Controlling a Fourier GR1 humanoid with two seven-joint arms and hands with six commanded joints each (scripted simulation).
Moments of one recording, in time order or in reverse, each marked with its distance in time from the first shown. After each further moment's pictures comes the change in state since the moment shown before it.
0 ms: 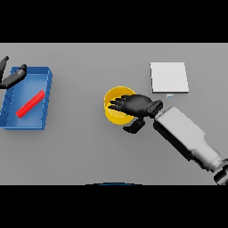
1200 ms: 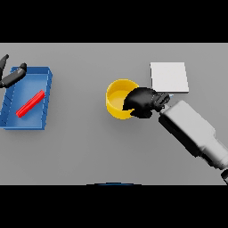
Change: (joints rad) left arm -0.007 0.012 -0.008 -0.004 -0.007 -0.011 -0.011; right arm -0.028 -0.070 -0.037 -0.114 -0.093 0.114 0.040
